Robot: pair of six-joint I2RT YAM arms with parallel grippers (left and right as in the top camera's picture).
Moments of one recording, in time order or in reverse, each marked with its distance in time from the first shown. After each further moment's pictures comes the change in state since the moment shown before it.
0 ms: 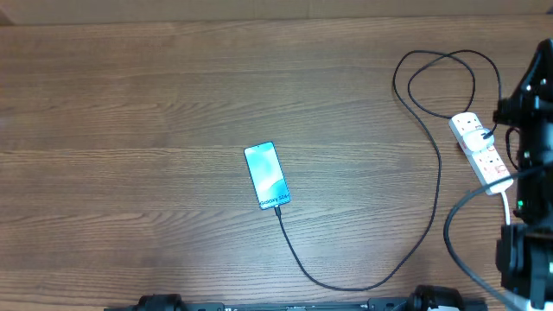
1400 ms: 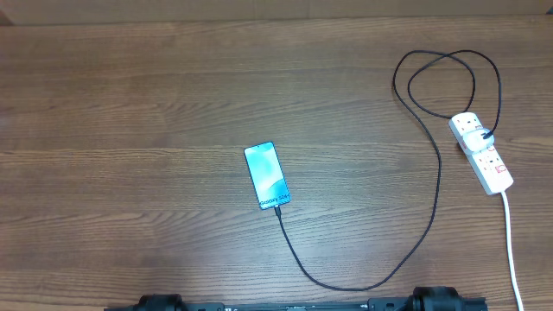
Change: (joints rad) left arm -0.008 0.000 0.000 -0.003 0.000 0.000; right arm 0.107 -0.663 0.000 -0.073 0.000 -0.043
